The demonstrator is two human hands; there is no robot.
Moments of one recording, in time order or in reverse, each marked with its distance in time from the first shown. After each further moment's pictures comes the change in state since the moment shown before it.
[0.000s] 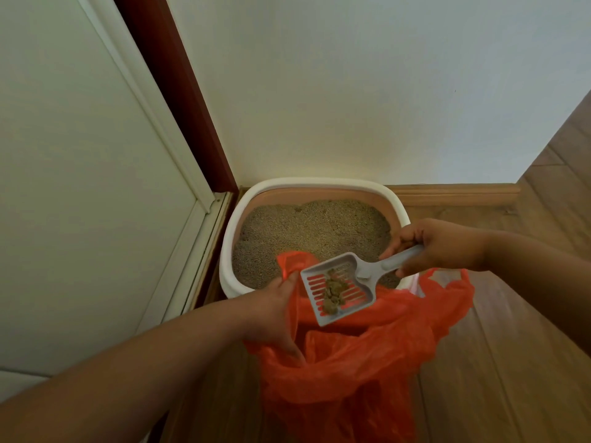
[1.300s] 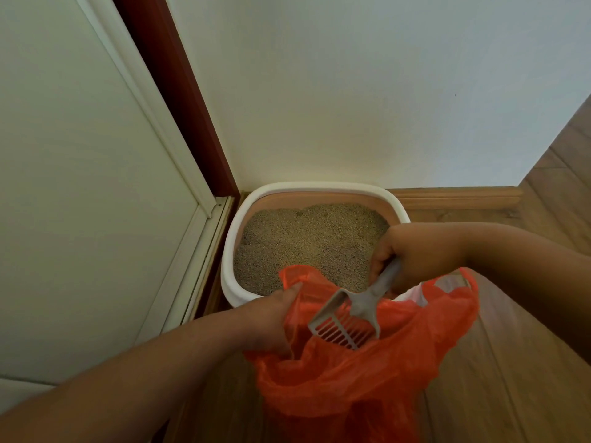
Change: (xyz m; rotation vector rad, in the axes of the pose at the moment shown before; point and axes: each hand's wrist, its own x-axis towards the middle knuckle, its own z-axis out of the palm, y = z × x) left_hand -0.001 -0.004 0.006 -0.076 -0.007 -0.020; right_hand 0.009 -0.065 0.015 -0.470 -0.235 -0.011
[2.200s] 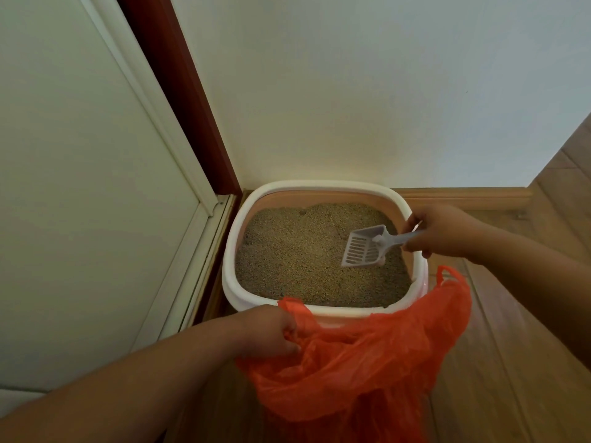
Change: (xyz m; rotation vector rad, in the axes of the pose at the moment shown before) left_hand 0.013 -0.020 0.011 0.083 -0.059 0.066; right_hand 0.020 0.067 0.002 0.242 0.520 0.436
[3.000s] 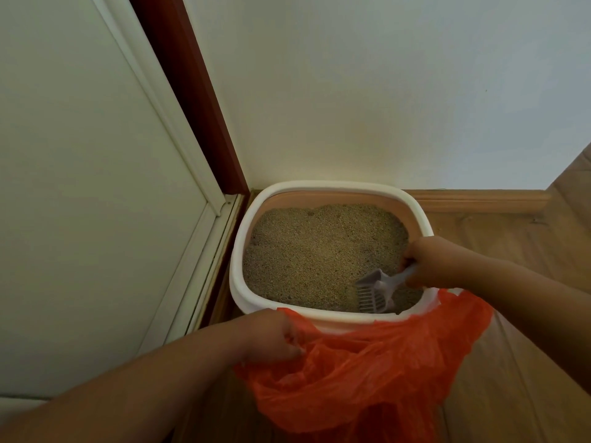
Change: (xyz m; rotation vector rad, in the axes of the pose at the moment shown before) left_hand -0.007 -0.007 -0.005 -0.093 0.025 0.082; right_hand 0.009 -0.007 0.046 -0.368 -0.200 -0.075
